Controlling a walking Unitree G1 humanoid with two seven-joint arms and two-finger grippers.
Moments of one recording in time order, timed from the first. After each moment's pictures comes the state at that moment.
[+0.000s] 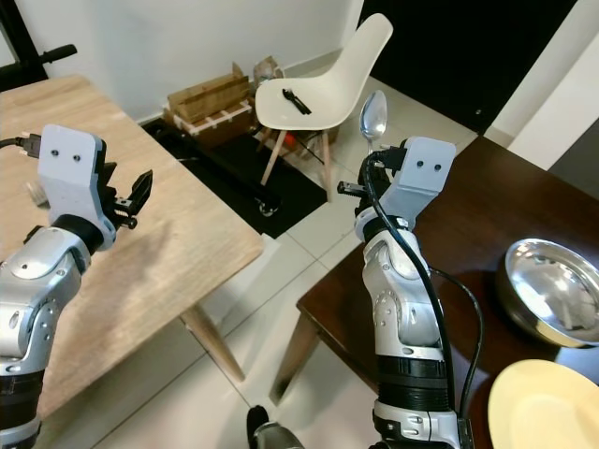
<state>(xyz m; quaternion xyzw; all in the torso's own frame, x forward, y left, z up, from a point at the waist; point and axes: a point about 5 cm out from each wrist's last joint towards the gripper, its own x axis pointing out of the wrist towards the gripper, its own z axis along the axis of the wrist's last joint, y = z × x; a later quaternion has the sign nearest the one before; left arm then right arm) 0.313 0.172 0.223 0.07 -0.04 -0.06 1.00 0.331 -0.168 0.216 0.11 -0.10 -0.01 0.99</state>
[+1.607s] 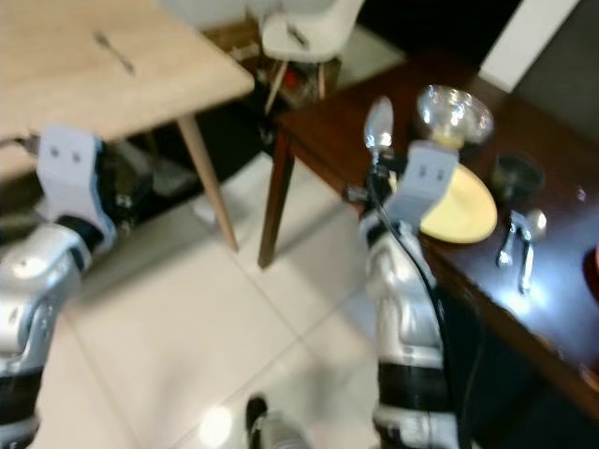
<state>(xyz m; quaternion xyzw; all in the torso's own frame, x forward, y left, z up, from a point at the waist) 0.314 0.175 0.225 0.07 -0.04 -0.05 0.99 0.330 -0.168 0.209 0.11 -0.09 -0.01 0.99</state>
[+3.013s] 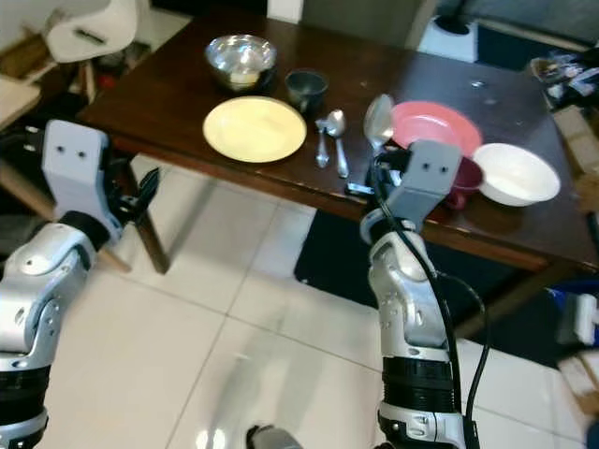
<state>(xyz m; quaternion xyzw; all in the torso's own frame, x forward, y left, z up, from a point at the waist) 0.315 0.167 0.226 0.07 -0.05 -0.08 0.99 0.330 -0.174 0.213 0.11 -0.10 -0.02 0.99</state>
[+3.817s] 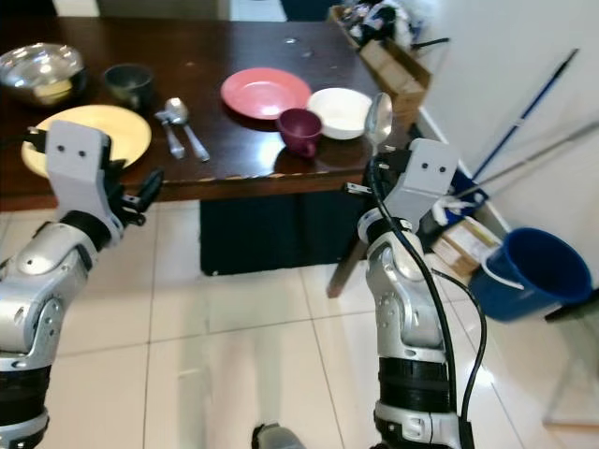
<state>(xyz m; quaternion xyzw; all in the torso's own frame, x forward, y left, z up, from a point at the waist) 0.314 0.155 0.229 0.04 -0.05 -0.11 0.99 0.329 -0.173 0.217 0.11 -0.10 -0.02 0.99</state>
